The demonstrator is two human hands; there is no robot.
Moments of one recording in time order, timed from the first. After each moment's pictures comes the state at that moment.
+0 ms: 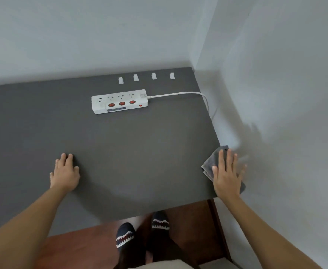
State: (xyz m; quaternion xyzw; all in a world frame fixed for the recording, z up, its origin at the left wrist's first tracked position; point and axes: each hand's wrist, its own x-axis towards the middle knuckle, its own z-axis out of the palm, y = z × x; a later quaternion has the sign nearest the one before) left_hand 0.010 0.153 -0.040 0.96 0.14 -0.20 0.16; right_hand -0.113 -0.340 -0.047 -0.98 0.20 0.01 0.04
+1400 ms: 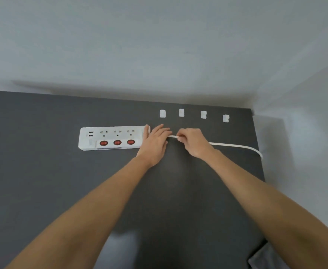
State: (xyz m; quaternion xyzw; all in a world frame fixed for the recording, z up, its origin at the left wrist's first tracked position) left_hand 0.259 0.007 -0.034 0.95 -0.17 -0.05 0.25; right_hand 0.286 -0.167 -0.011 -0.95 -0.12 0.15 0.24
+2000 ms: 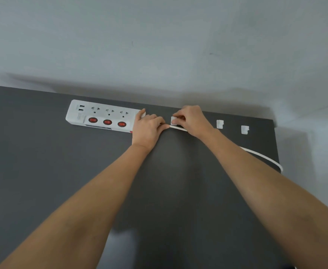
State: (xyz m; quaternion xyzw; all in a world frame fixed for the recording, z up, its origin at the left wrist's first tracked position) left_hand 0.344 0.044 -0.065 0.96 -0.07 0.10 0.24; right_hand 0.389 -0.121 -0.015 -0.94 -0.17 0.14 0.27
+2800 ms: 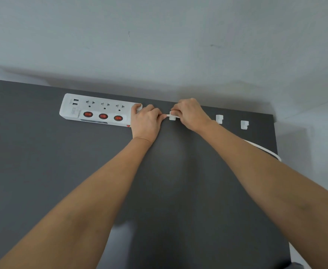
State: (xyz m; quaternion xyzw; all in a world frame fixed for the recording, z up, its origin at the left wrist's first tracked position) left_hand 0.351 0.037 -0.067 0.97 -0.01 0.12 0.20; right_hand 0.399 -0.117 -0.020 -0.95 -0.24 0.13 0.17
